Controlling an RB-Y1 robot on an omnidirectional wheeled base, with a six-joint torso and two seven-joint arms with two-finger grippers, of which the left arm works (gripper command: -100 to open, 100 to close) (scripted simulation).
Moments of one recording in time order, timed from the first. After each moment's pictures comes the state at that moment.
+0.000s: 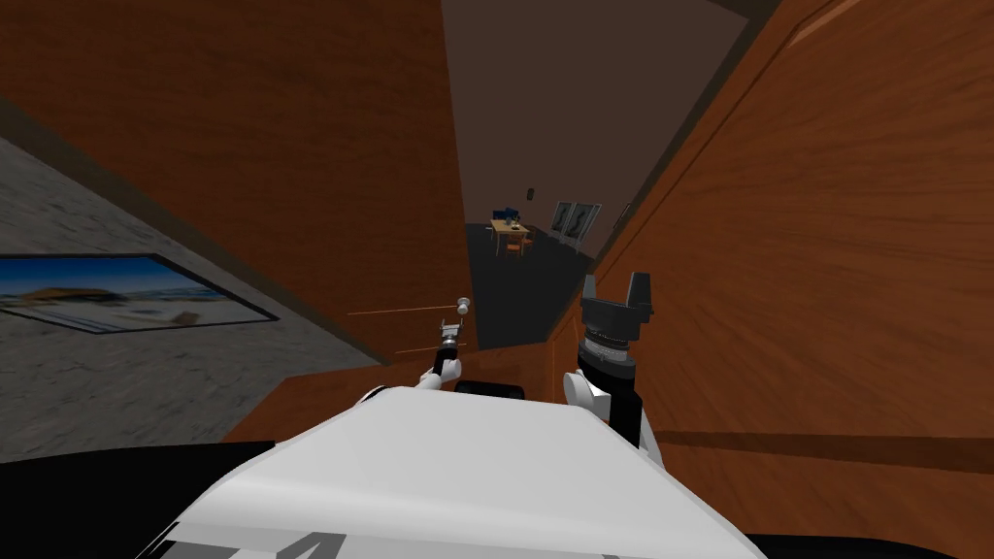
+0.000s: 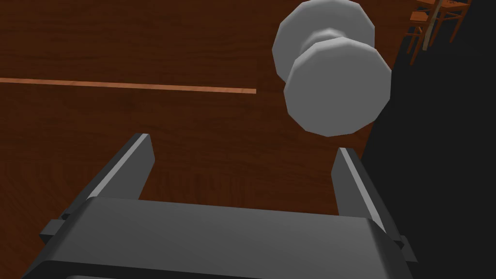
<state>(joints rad) -0.23 0.03 -0.16 -0.48 0.61 -0.92 1.23</state>
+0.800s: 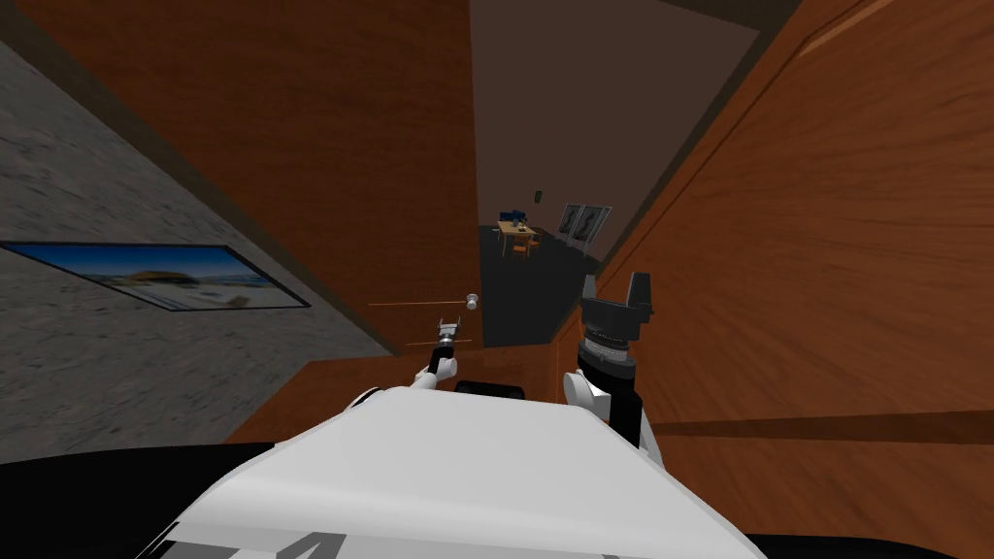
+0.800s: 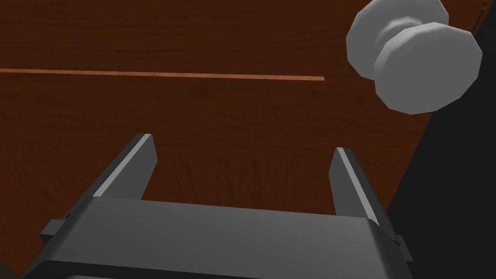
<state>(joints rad) -0.22 0.07 -0.15 -0.52 0.58 -0.86 1.23</state>
